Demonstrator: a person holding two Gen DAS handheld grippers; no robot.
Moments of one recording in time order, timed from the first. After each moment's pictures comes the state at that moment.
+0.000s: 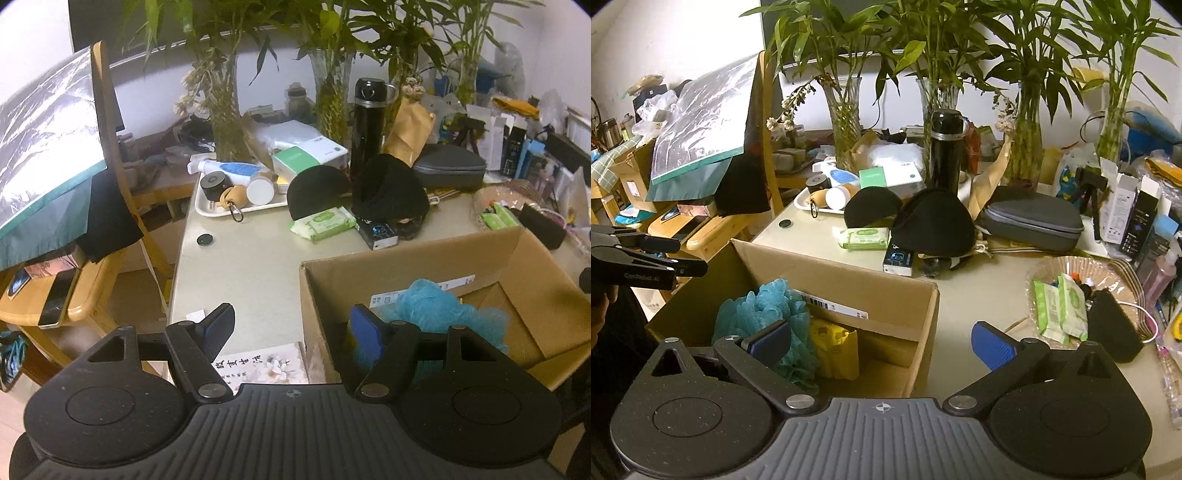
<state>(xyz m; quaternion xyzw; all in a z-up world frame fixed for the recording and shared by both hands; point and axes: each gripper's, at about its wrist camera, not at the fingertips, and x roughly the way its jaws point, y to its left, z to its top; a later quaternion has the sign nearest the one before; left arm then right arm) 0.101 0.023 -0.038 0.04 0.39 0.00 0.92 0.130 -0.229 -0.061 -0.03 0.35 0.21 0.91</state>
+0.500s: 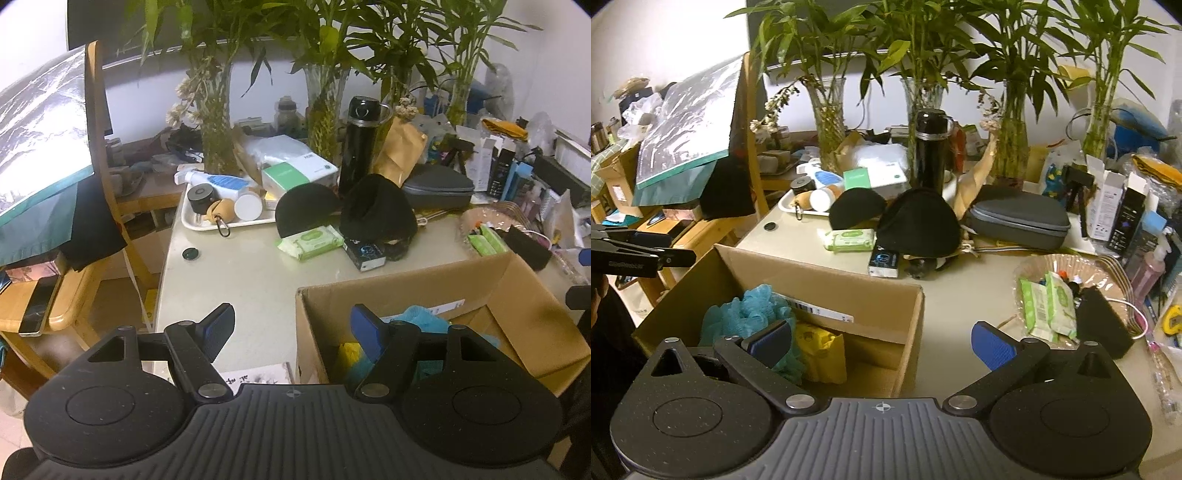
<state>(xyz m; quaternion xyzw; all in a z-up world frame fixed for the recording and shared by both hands) 0.112 0.031 -0.036 0.02 0.37 -0.03 0.93 0.134 -0.230 -0.061 -0.03 0.35 0.18 0.92</state>
